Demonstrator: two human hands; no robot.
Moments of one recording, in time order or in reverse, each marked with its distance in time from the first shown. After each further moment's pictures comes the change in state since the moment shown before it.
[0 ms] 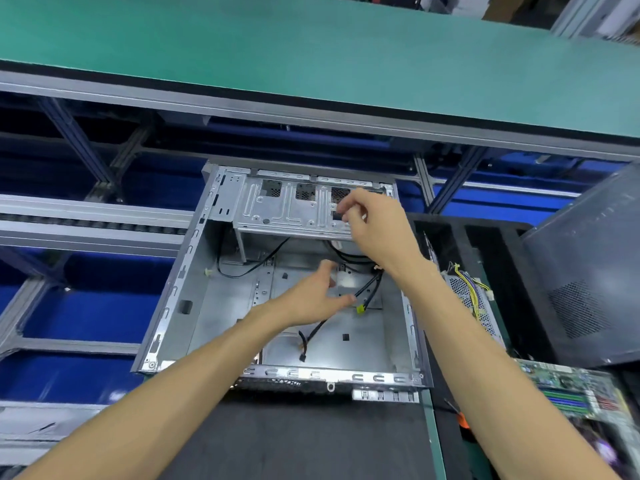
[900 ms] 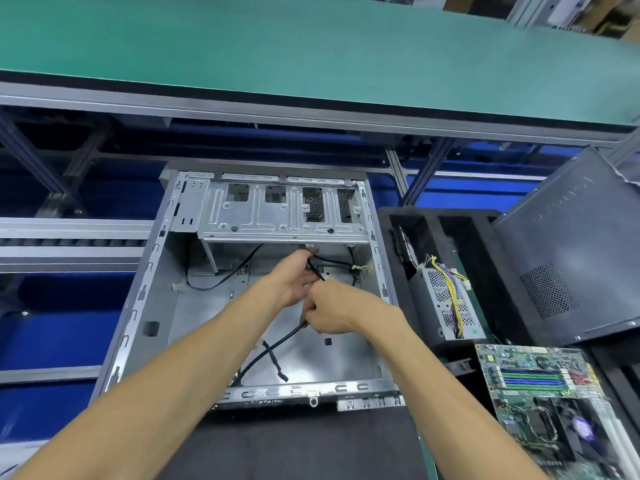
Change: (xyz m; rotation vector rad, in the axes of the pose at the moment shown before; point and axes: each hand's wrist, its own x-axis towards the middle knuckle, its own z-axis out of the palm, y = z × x) left_hand 0.083 -0.004 0.004 -1.278 0.065 -0.518; right_hand -0.057 -0.006 0.033 -0.283 -0.886 0.271
